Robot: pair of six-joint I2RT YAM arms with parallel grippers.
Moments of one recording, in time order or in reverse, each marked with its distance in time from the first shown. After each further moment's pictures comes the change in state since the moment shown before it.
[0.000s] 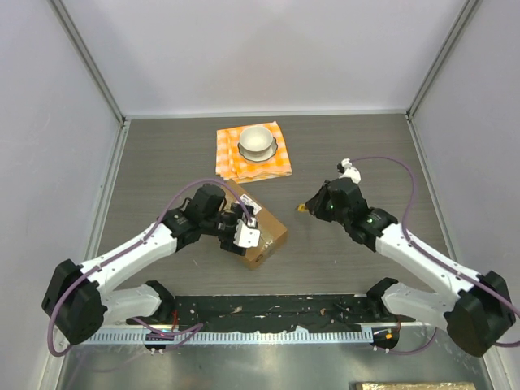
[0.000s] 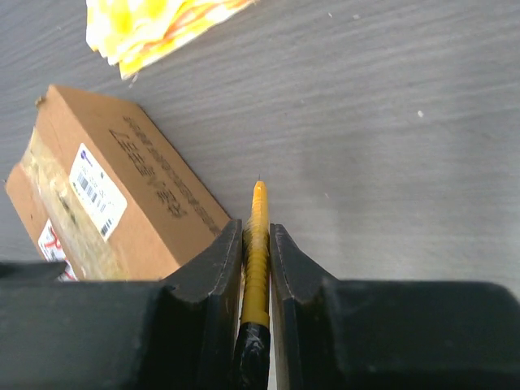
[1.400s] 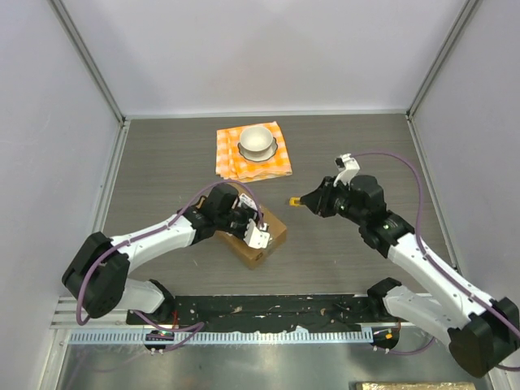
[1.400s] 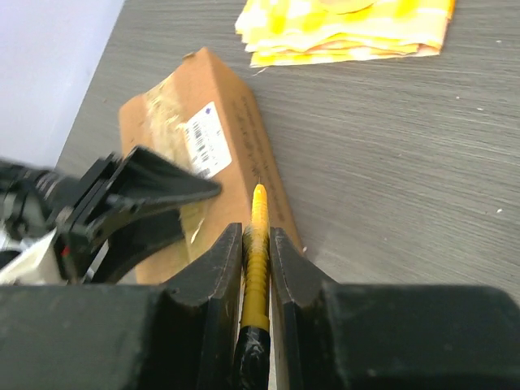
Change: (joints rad) left arm -0.010 0.214 -0.062 0.262 -0.060 0.211; right arm -0.113 -0.041 -0.015 0.216 -0.373 -0.265
